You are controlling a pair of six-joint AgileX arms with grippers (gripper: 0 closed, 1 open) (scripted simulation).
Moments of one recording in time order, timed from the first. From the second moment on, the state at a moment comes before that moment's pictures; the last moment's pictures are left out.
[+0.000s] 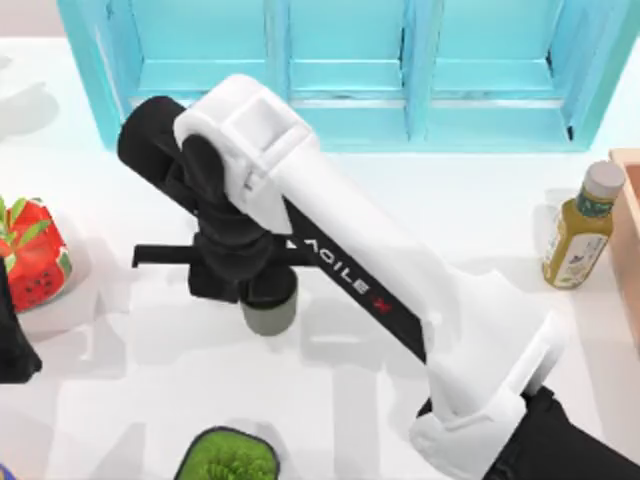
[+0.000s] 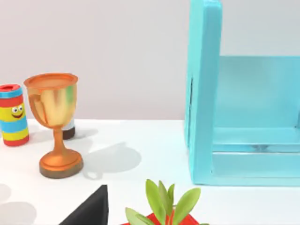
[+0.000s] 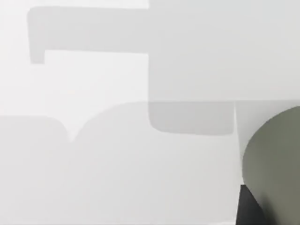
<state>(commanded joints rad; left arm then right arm) 0.00 0.00 0.00 0.00 0.00 0.00 0.89 3.16 3.53 -1.81 0.08 0.90</state>
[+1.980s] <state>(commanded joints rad) 0.00 0.00 0.00 0.00 0.00 0.00 -0.26 1.68 1.53 -1.36 -0.08 -0.25</state>
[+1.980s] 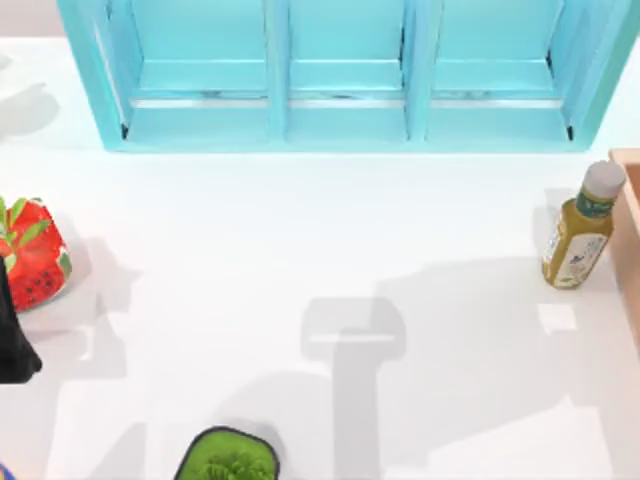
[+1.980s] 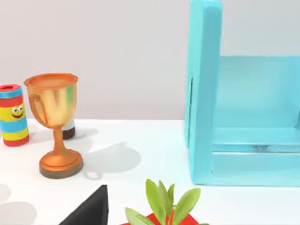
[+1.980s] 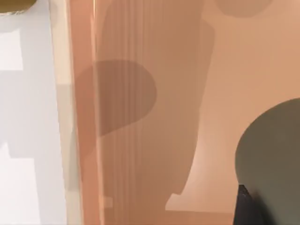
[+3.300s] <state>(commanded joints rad) 0.00 0.00 0.00 0.00 0.00 0.00 -0.27 1.70 1.30 -1.11 -0.09 -0.26</state>
